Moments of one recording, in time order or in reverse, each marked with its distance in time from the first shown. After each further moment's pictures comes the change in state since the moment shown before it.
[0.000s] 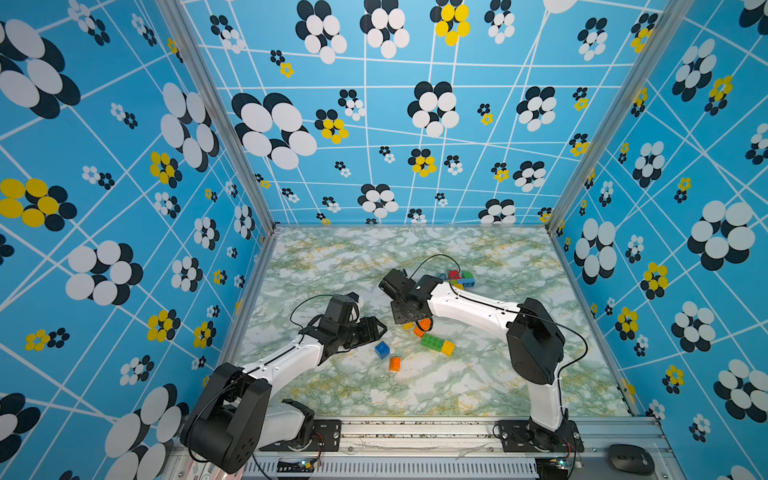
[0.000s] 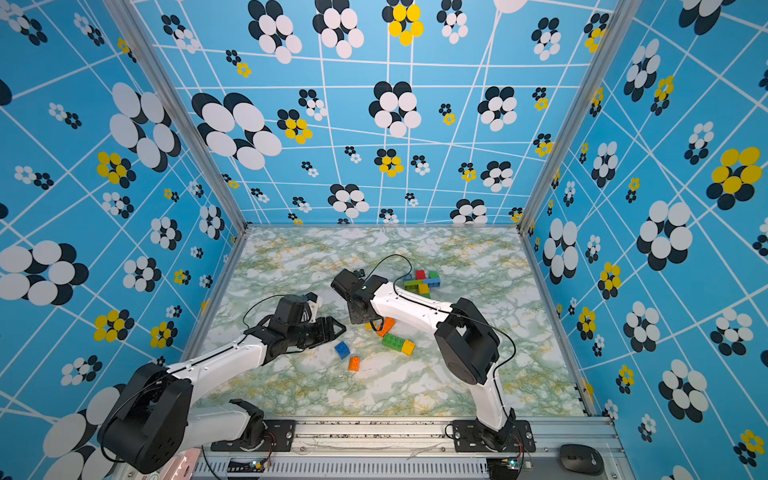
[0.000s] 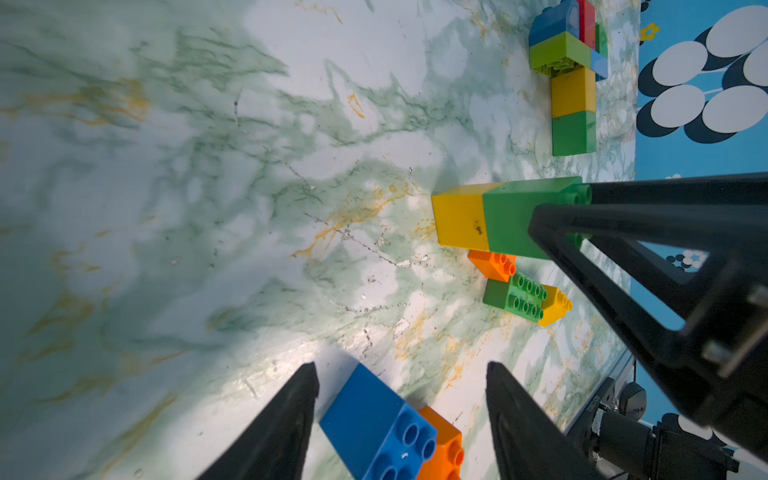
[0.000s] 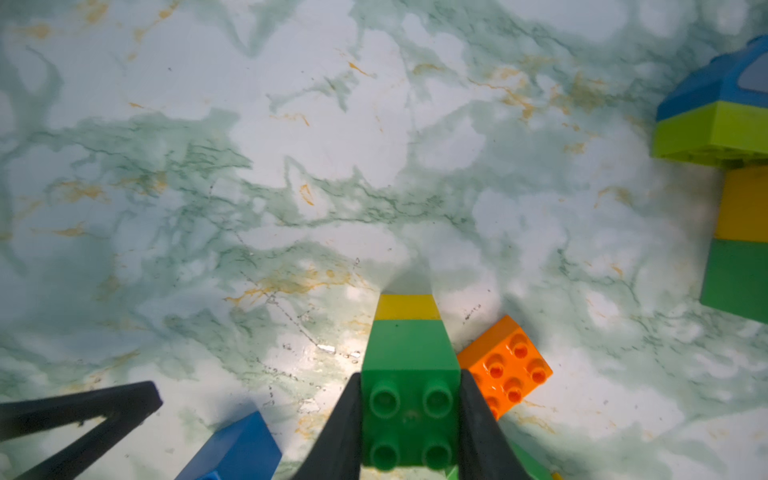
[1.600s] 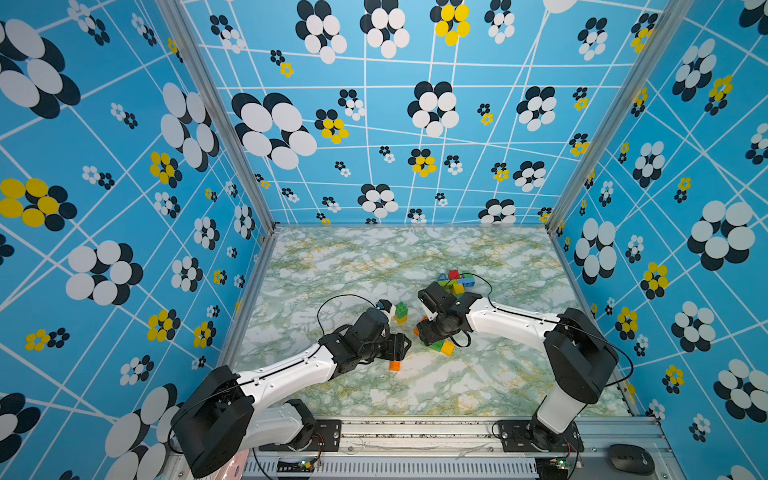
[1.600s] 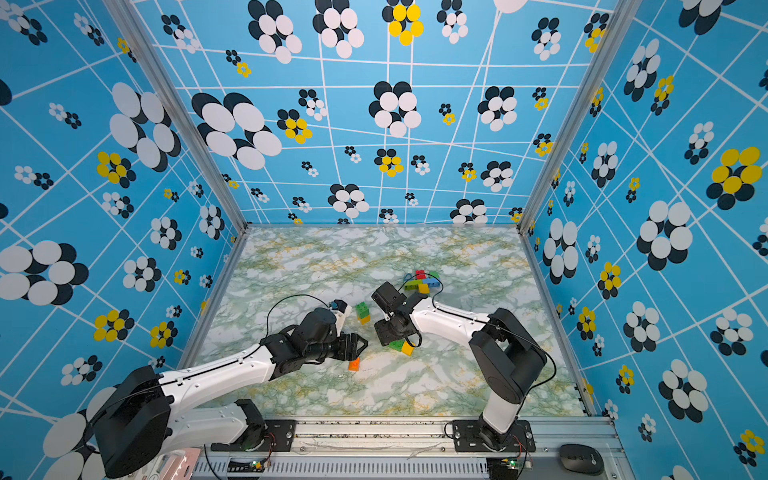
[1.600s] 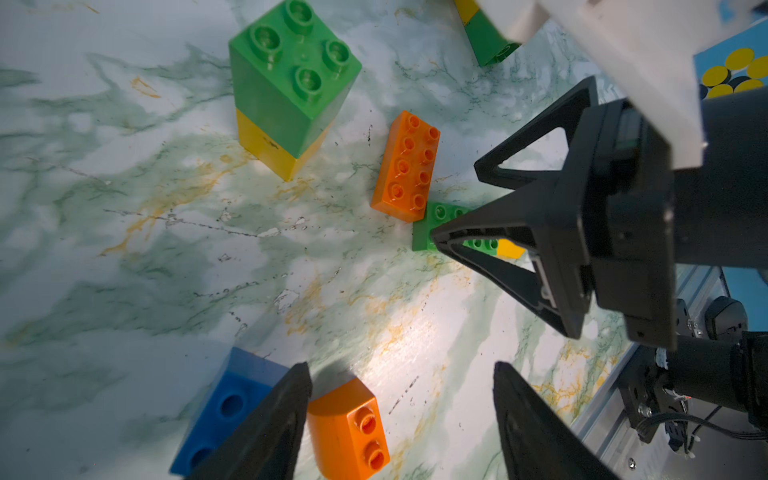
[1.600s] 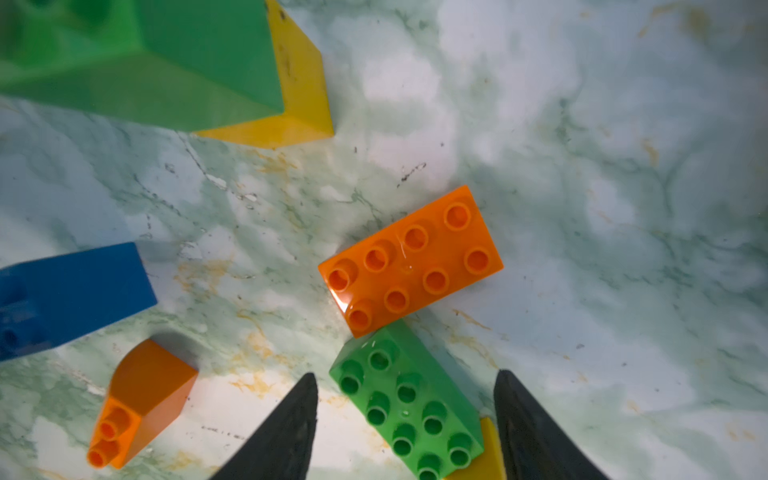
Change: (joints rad) left arm -0.401 -0.056 0.063 -0.052 -0.286 0.075; right arm -0.124 -0.275 -0.509 0.197 -0.232 -0.195
